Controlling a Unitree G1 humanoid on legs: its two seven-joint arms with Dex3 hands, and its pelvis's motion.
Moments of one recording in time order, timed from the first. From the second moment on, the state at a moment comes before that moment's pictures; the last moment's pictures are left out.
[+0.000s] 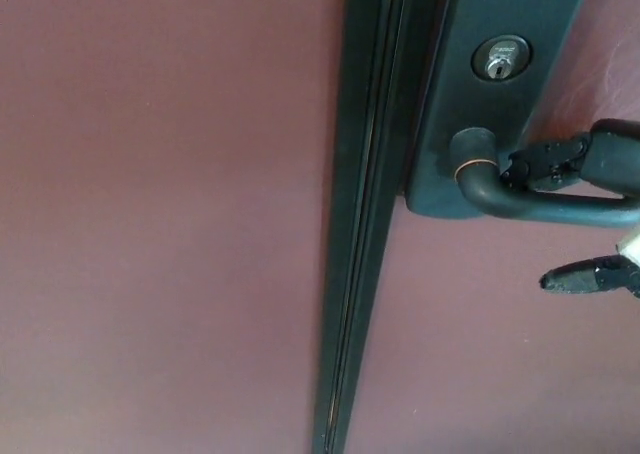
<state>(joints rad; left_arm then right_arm) -0.04 0.58 0.06 1.34 0.12 -0.18 -0.15 -0.50 -0.83 0.16 -0.42 -0.31 0.44 0.88</state>
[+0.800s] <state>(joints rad) -0.07 0.61 0.04 1.34 0.13 -0.18 -0.16 -0.62 -0.98 -0.03 -0.33 -0.18 0.45 0.98</state>
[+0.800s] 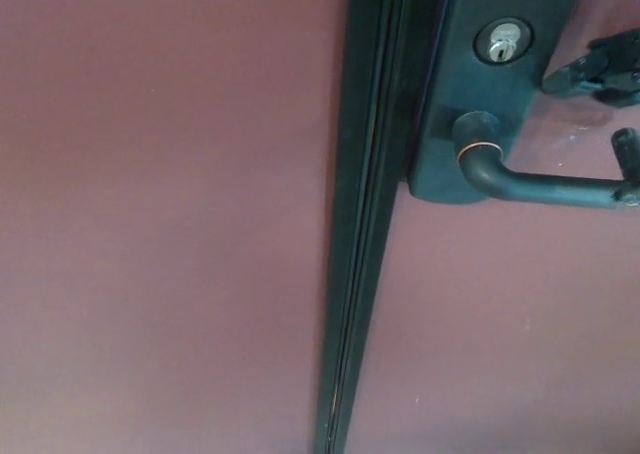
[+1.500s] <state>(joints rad) -0.10 0.61 0.05 1.33 0.14 -0.18 -0.16 -0.24 -0.92 -0.83 -0.51 -0.03 0.45 1.06</state>
